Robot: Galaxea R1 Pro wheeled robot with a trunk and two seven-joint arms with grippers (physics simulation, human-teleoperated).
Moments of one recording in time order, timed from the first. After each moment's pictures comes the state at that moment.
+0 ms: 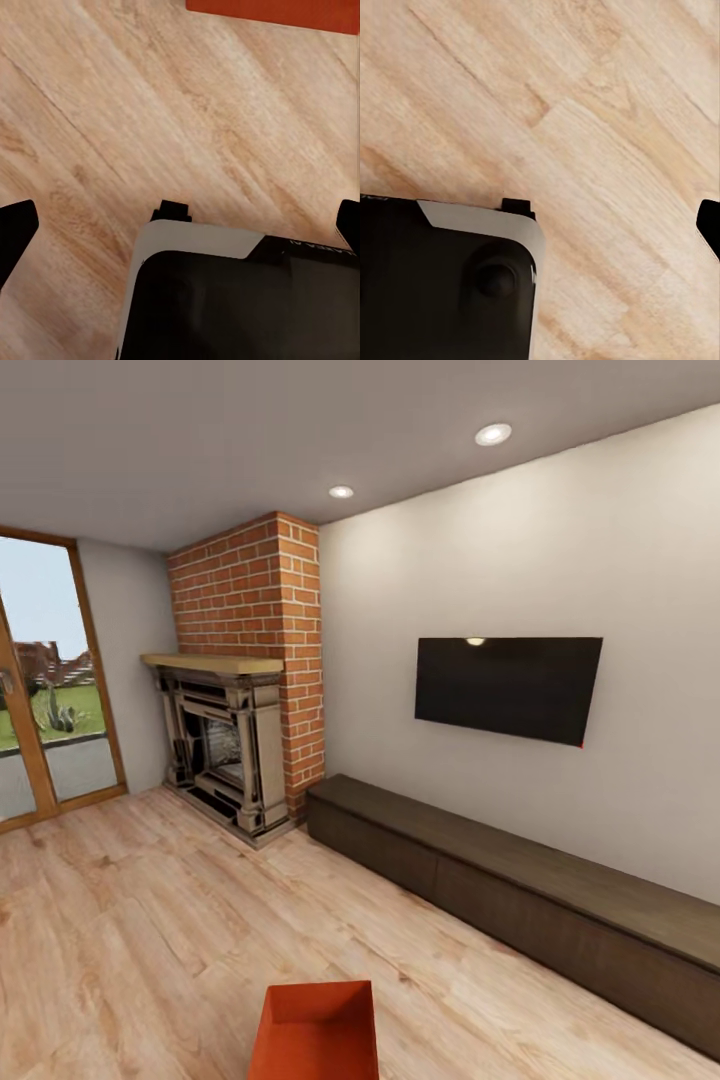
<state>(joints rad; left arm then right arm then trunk) -0.20 0.01 -0.26 0.00 0.45 -0.03 0.06 -0.12 -0.04 0.05 0.02 0.08 -0.20 -0.02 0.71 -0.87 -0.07</state>
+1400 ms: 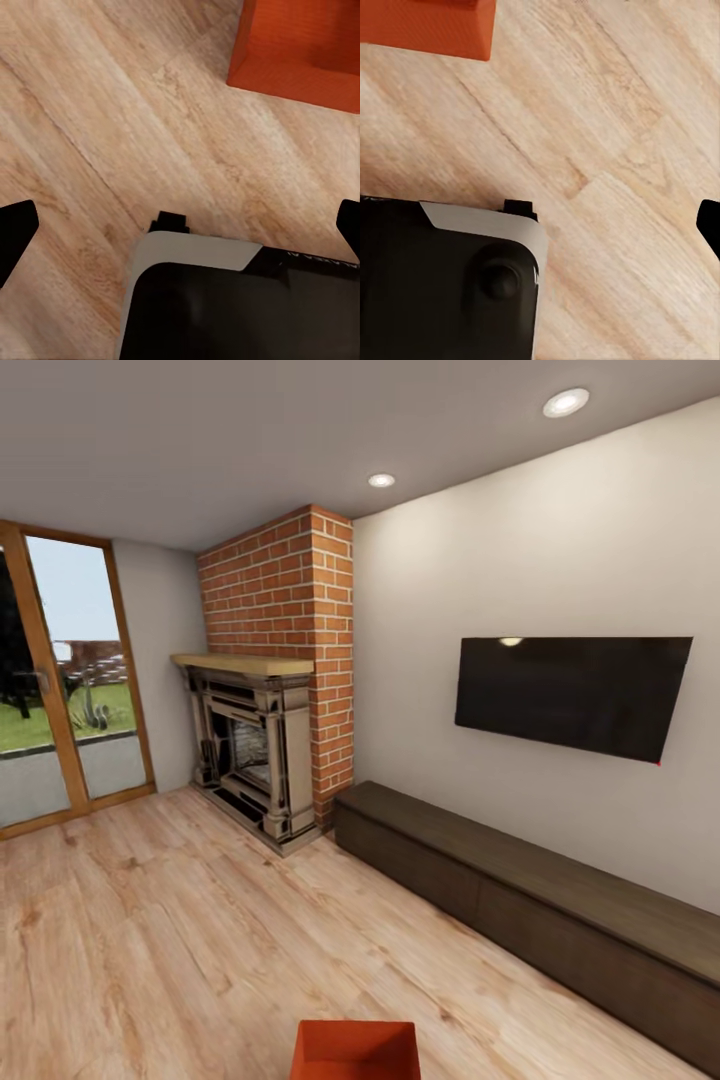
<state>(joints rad) -0.20 0.01 -0.26 -0.01 0.45 -0.07 0.06 -0.12 -0.03 0.05 0.02 0.08 -0.20 -0.02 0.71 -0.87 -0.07</state>
